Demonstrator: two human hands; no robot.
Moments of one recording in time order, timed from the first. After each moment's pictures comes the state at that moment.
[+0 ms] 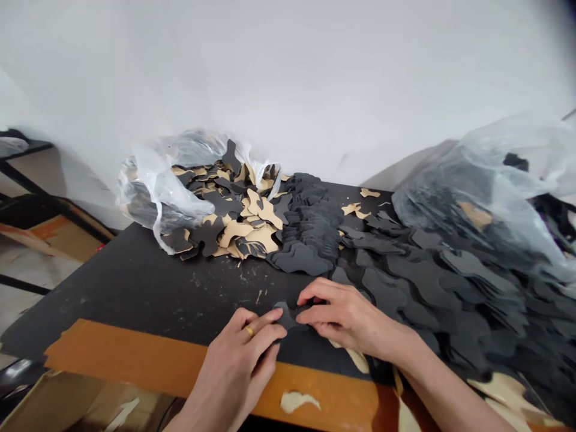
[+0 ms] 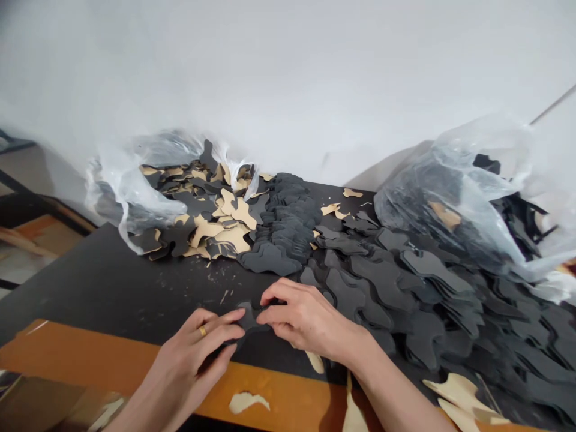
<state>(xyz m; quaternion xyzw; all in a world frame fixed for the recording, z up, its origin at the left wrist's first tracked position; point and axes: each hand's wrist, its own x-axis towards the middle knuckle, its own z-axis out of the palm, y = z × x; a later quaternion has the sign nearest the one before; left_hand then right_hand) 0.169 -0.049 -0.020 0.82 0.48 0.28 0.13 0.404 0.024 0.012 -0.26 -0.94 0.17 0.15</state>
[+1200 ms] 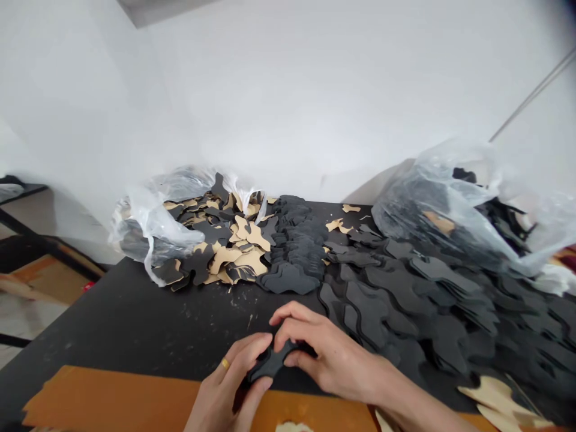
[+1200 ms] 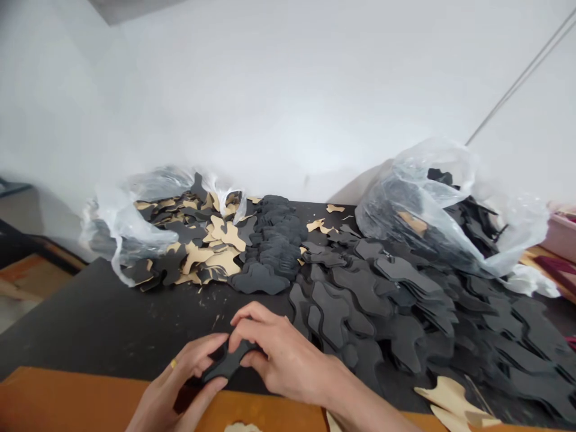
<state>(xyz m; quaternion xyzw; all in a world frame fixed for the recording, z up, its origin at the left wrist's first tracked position) 0.158 -0.055 -0.035 0.78 0.48 0.37 0.16 0.378 -0.002 0.019 -0.33 -0.84 0.37 0.23</state>
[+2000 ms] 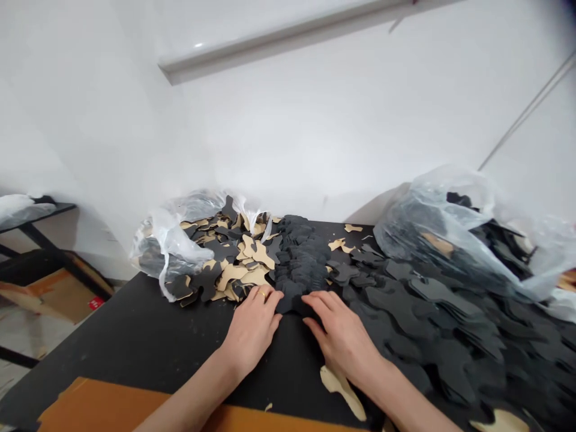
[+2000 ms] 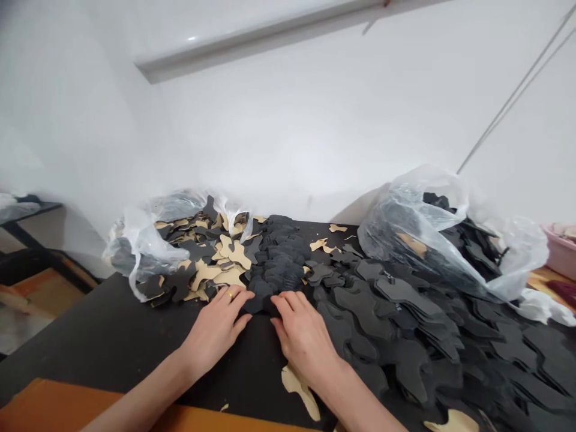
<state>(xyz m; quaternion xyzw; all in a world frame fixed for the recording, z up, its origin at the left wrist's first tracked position) 0.190 0.047 0.000 0.83 0.51 0.22 0.05 0.394 0.031 -0.003 -0.47 -0.84 0.00 0.28</state>
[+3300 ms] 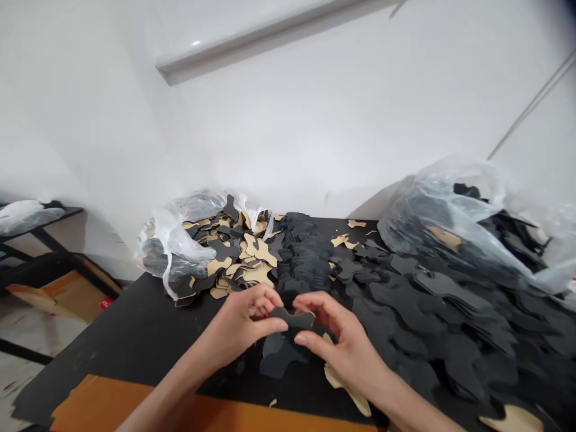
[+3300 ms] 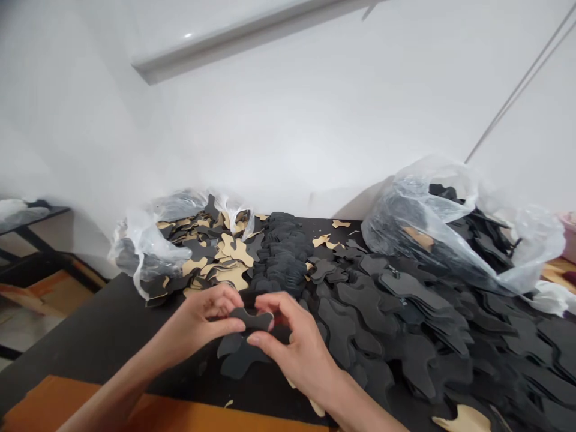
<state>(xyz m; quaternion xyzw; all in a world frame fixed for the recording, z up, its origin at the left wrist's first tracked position) 0.166 0.035 0.046 0.71 0.45 0.33 0.43 0.377 0.007 0.013 -0.40 -0.69 0.38 0.46</state>
